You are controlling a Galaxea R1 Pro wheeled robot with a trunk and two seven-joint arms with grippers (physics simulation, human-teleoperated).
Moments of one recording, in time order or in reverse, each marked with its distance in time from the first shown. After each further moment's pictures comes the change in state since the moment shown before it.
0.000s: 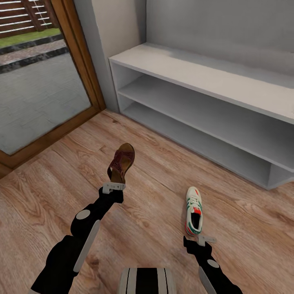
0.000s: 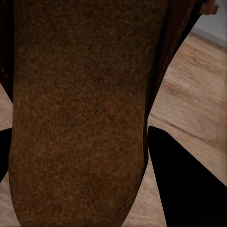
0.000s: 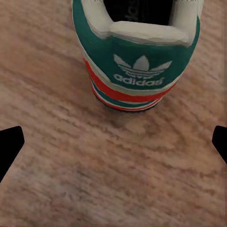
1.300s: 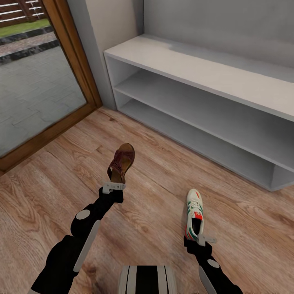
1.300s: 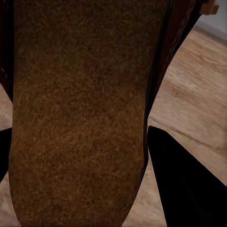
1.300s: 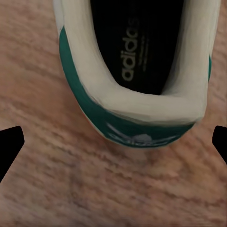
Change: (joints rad) left arm 0.000 0.000 0.000 0.000 0.000 -0.001 0.000; right arm 0.000 -0.001 -0.002 -0.001 0.000 0.000 0.000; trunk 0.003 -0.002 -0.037
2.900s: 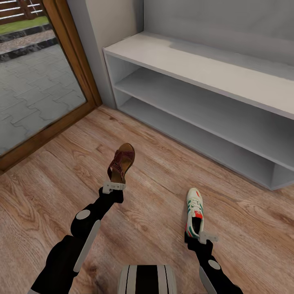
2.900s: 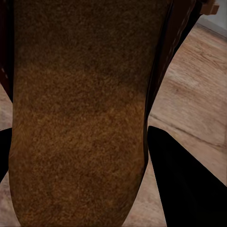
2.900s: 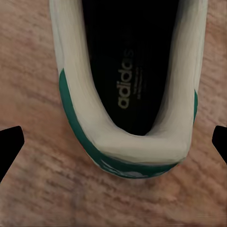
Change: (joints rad) left arm 0.000 0.000 0.000 0.000 0.000 0.000 0.000; right arm 0.000 -0.002 0.000 0.002 -0.001 -0.101 -0.001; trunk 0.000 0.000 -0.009
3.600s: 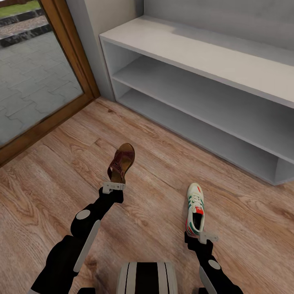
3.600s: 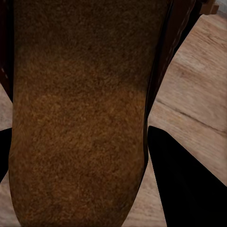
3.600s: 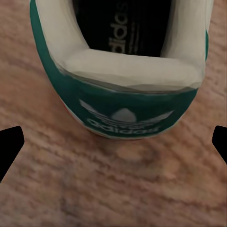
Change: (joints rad) left arm 0.000 0.000 0.000 0.000 0.000 0.000 0.000; right arm 0.000 0.000 -0.003 -0.001 0.000 0.000 0.000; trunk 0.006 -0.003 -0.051
